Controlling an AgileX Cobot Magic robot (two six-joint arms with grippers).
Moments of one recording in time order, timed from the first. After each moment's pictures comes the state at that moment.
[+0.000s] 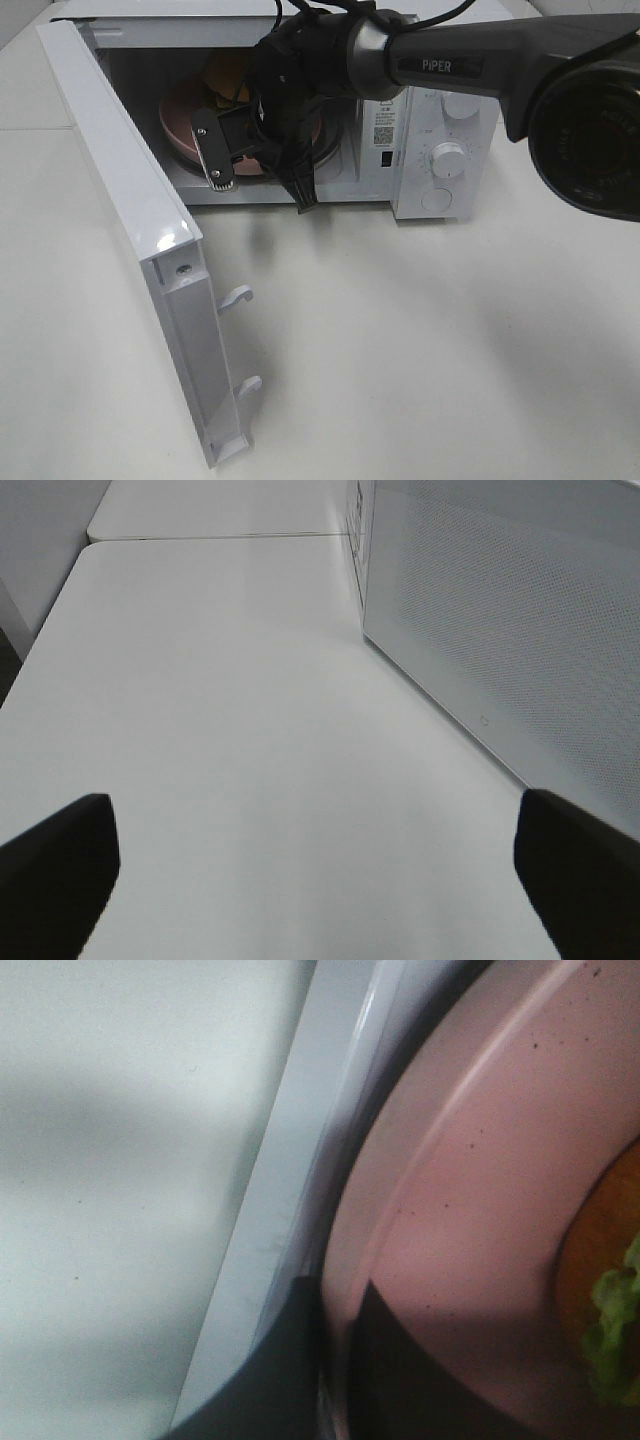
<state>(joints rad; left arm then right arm) 0.00 0.00 -0.51 -0.02 1.05 0.12 0.71 2.42 -2.01 -0.33 0.66 -1.16</state>
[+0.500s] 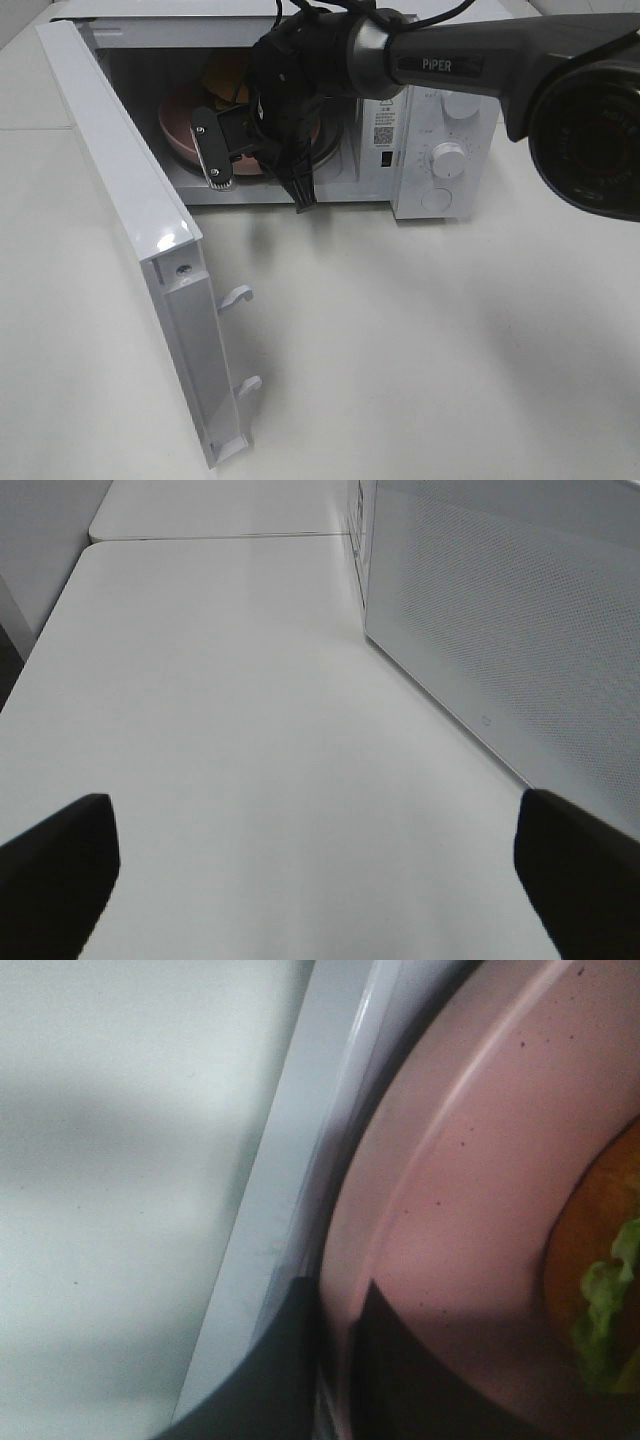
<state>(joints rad) 0.00 0.00 -0.51 -0.01 1.05 0.12 0.71 2.42 -2.01 -0.32 0.66 -1.16</state>
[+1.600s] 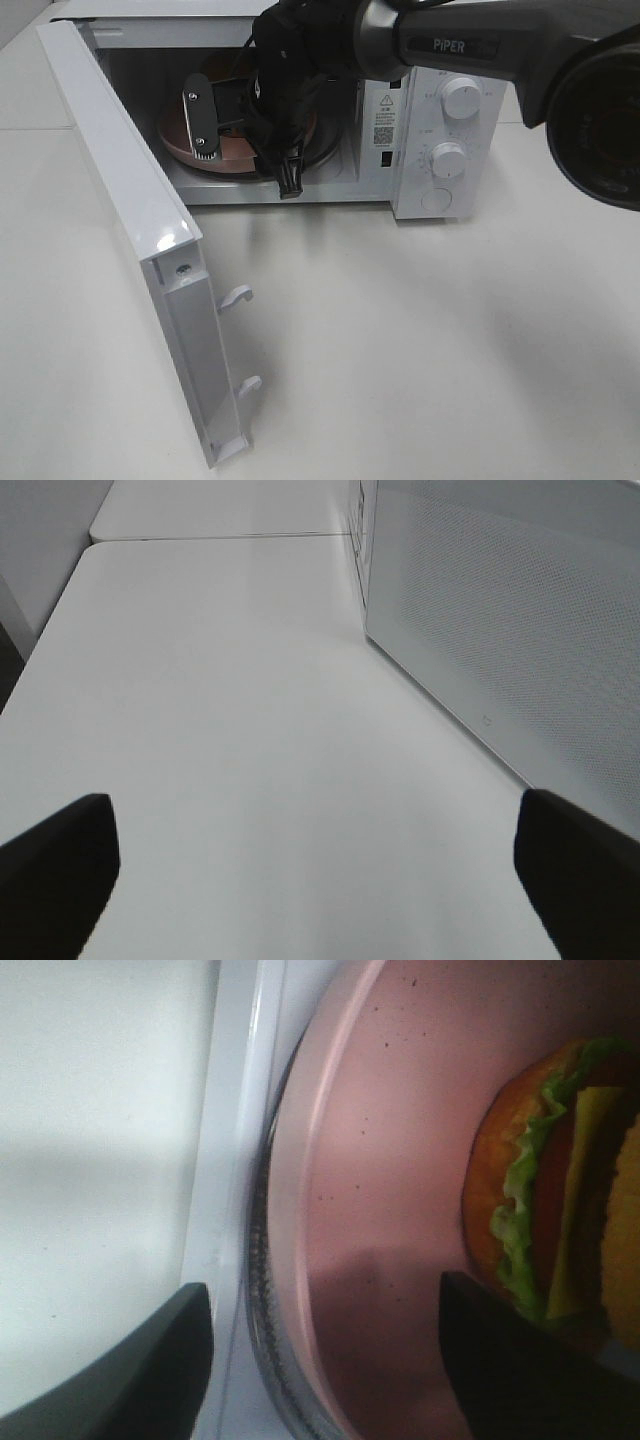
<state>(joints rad) 0.00 0.00 -0.51 -0.01 1.05 0.12 0.71 2.39 -2.02 -0.28 0.65 -1.05</state>
